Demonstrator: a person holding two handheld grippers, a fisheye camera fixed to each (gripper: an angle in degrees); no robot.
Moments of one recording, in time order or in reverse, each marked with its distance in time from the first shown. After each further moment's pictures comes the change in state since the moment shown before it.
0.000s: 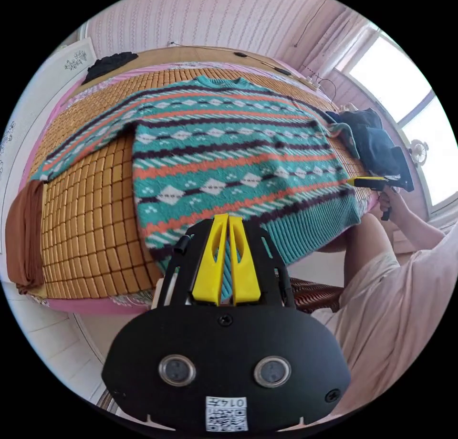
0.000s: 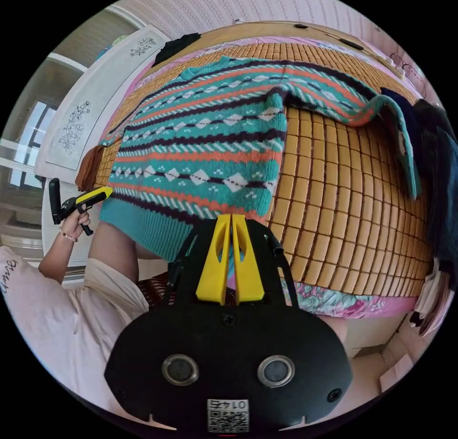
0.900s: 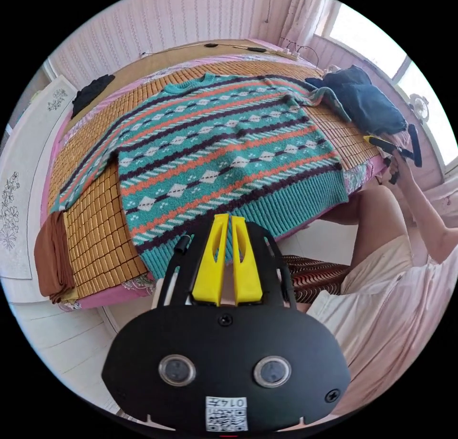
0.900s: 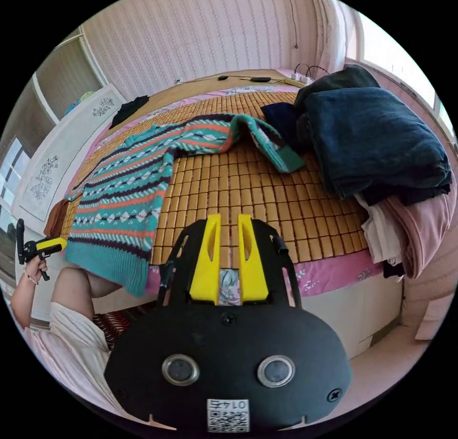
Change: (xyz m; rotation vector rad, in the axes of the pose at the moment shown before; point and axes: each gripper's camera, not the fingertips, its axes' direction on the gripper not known) left arm 0.085 -0.054 -0.035 -0.041 -0.136 0.179; right arm 0.126 0.192 -0.055 0.401 0.250 0.233
